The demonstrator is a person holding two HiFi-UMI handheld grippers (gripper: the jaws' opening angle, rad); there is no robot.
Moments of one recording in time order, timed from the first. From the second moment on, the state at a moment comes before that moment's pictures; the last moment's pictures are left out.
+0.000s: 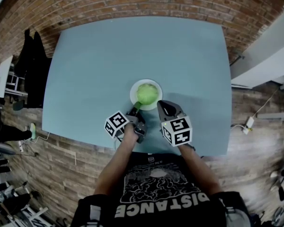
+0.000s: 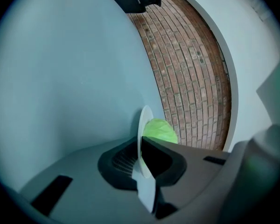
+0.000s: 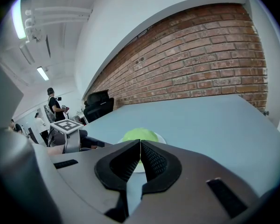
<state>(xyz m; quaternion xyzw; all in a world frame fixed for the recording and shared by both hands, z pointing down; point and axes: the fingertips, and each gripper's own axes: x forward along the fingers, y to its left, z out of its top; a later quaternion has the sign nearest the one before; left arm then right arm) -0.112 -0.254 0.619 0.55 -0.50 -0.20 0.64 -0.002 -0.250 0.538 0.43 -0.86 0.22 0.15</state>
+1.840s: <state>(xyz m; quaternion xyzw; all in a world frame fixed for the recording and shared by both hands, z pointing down) -0.124 -0.252 0.625 0.56 -0.62 0.11 0.54 -0.003 -0.240 0.547 0.41 -0.87 0.22 0.16</state>
